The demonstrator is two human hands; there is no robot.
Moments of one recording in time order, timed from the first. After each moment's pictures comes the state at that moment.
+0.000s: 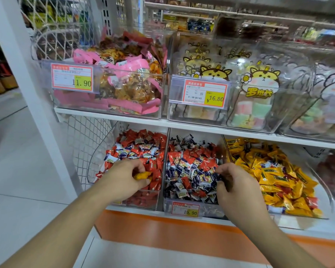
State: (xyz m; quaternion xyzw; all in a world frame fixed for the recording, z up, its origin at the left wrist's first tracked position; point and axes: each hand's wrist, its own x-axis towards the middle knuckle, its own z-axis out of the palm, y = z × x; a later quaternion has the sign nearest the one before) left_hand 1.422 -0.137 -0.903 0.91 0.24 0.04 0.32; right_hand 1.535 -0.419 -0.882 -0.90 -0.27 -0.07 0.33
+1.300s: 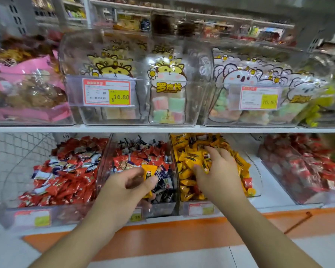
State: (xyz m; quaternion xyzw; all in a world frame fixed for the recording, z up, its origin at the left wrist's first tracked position) left_hand 1.460 -0.303 -0.863 0.72 0.17 0.12 0.66; right_hand 1.594 -0.497 -0.862 -0.95 -0.15 -0.08 0.27
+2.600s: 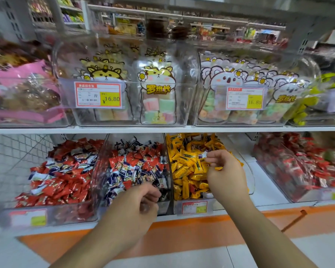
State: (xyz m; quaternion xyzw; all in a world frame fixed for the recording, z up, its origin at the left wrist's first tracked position) left_hand 1.450 -0.327 -0.878 0.89 0.11 0.05 0.43; right_hand 1.602 -0.525 -0.873 -0.86 -0.09 -0.08 0.49
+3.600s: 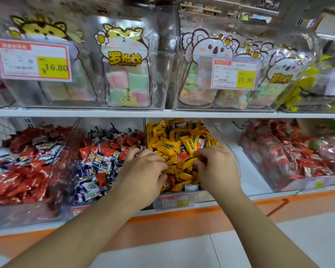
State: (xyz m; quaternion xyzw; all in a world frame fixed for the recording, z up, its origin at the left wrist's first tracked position) left_hand 1.560 -0.355 -0.913 0.98 -0.05 0.15 0.13; right_hand 1.653 -0.559 -0.915 -0.93 -0.21 -0.19 0.21
